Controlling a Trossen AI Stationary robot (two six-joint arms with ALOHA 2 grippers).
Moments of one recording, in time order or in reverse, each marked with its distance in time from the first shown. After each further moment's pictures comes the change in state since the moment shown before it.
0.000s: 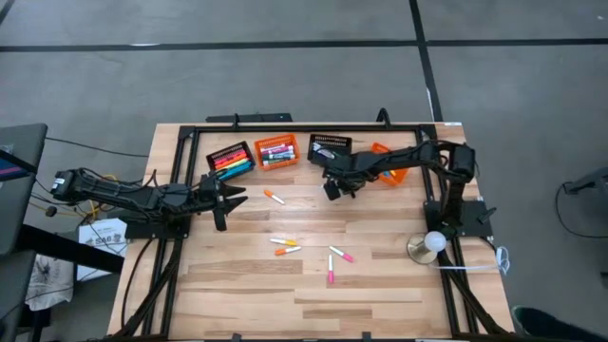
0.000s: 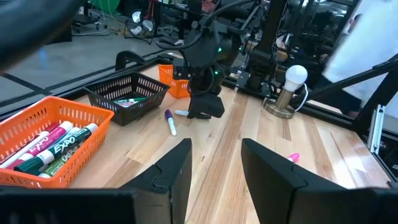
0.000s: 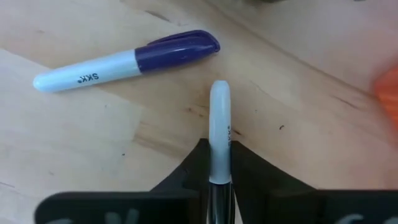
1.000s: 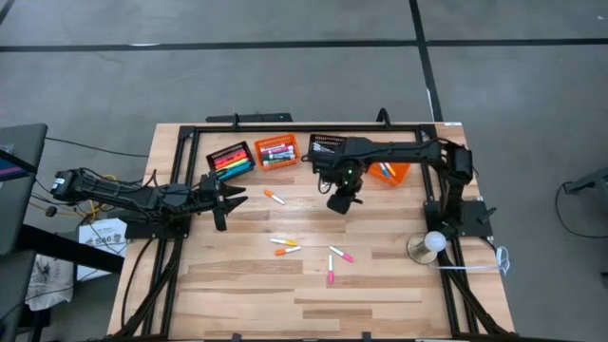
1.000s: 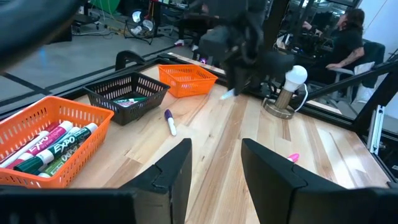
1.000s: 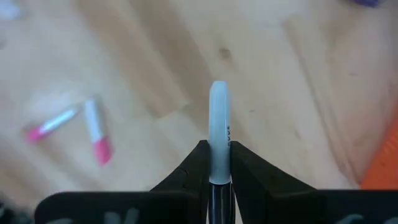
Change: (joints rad) left arm 0.000 0.000 0.000 0.000 0.000 -0.003; right arm 0.054 0.003 0.459 -0.597 -0.291 -0.562
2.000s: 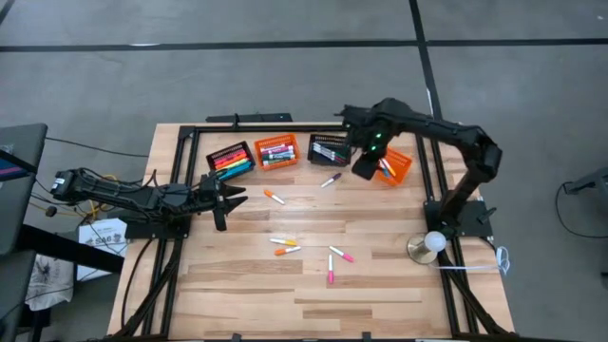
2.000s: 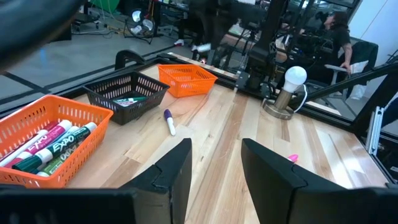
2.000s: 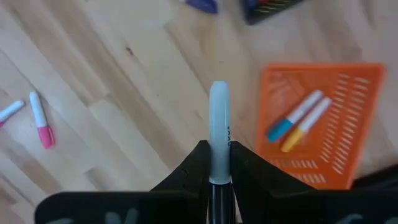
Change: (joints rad) left arm 0.000 0.000 0.000 0.000 0.001 -0.008; right arm -0.277 -0.197 0.001 -0.134 0.065 -0.270
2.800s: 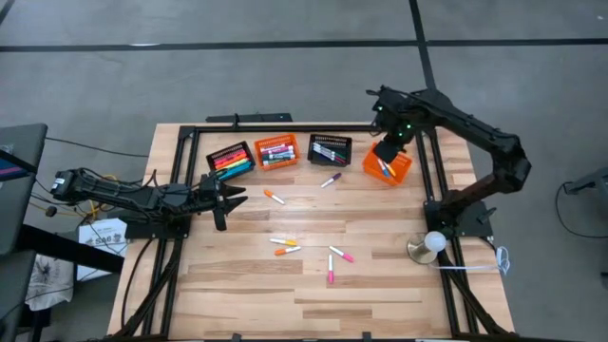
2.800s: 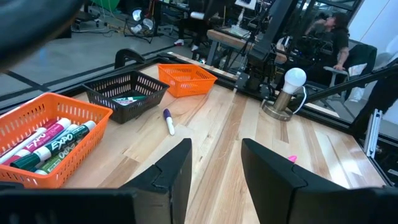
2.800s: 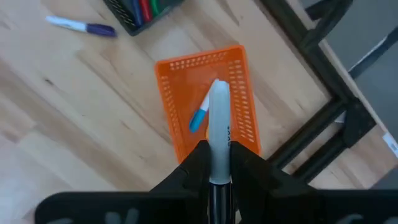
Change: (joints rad) left arm 0.000 0.000 0.000 0.000 0.000 -0.015; right arm -0.159 -0.246 -0.068 -0.006 0.208 0.032
